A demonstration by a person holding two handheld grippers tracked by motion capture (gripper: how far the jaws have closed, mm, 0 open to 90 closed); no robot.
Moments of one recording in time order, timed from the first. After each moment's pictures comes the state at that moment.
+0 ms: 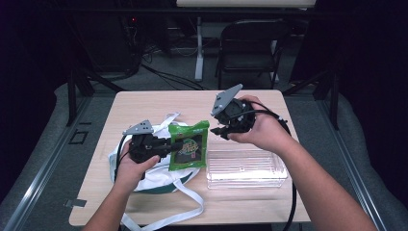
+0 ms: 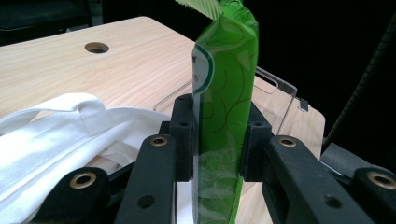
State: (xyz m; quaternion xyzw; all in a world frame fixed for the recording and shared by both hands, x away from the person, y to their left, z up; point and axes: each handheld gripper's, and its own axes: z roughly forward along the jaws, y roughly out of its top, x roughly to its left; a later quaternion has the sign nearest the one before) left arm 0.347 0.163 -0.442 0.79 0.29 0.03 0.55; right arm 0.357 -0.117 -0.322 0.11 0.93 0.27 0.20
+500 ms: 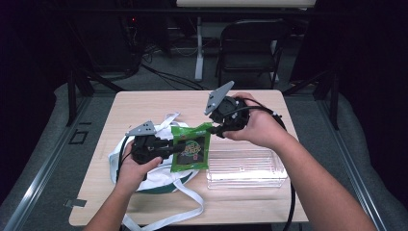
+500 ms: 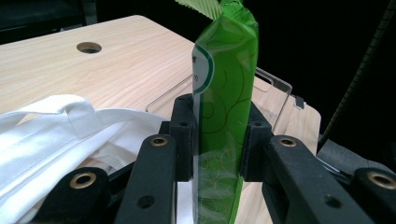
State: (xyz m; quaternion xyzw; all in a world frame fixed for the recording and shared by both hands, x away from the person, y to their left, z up) left arm 0.344 0.157 -0.442 0.79 0.28 0.03 0.54; right arm 0.360 -0.103 -0.317 0.09 0.94 0.27 0.19
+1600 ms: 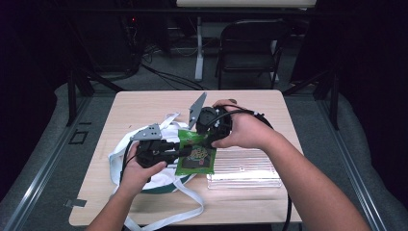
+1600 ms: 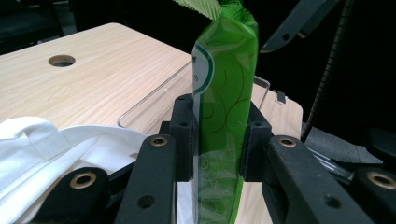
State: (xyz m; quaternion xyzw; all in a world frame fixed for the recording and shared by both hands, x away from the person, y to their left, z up) left arm 0.333 0.142 -0.436 0.80 0.23 0.03 0.55; right arm 0.354 -0.067 -0.331 0.01 0.97 0.20 0.14
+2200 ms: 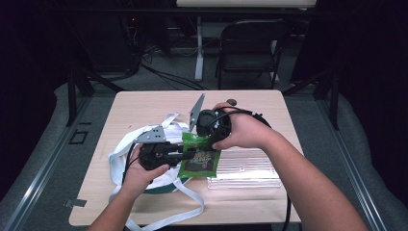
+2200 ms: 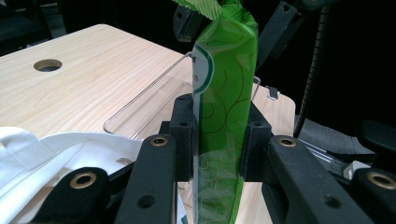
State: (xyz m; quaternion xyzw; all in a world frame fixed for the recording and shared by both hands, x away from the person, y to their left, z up) left arm 0.328 0.133 -0.436 0.81 0.21 0.02 0.55; right arm 0.360 -0.066 -0.342 0.02 0.98 0.18 0.09
